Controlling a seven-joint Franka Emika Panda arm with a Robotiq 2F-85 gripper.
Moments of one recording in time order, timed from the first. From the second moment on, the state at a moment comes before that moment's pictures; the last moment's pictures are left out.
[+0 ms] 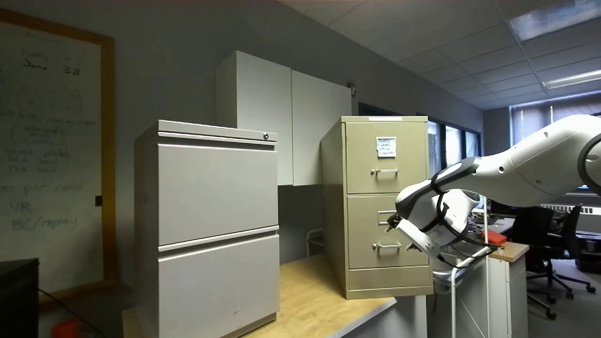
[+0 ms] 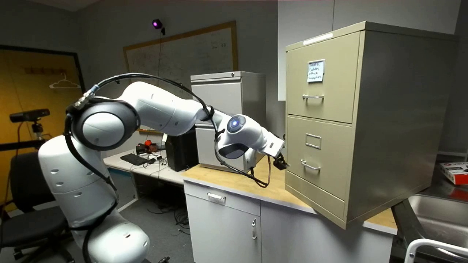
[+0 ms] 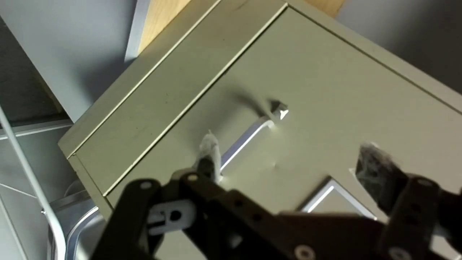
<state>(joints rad) 0.04 -0.15 -0.42 -2.27 0.78 3.08 0.07</state>
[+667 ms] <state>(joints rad) 0.09 0.04 -0.55 -2.00 1.14 2.92 -0.14</state>
